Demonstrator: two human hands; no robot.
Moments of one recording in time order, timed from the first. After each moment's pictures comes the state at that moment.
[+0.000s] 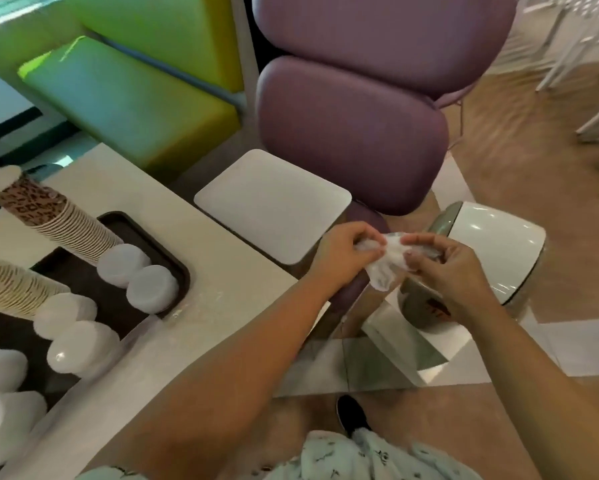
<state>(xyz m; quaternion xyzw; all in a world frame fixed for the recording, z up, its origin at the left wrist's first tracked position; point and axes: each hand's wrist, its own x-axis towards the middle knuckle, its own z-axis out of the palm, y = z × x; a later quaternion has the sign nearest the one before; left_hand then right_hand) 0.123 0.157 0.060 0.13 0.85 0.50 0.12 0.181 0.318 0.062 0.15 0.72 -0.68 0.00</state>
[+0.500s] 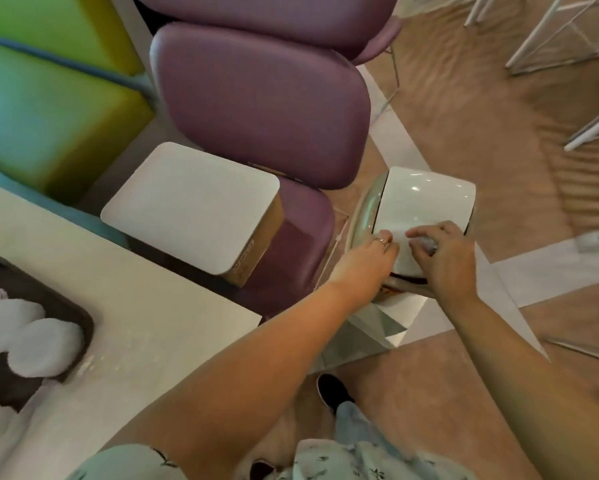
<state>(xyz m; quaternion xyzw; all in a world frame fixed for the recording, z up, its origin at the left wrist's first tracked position) 0.122 0.296 -0.019 0.46 0.88 0.06 0.13 0.176 0.431 -0.032 0.20 0.90 -0.35 -0.16</state>
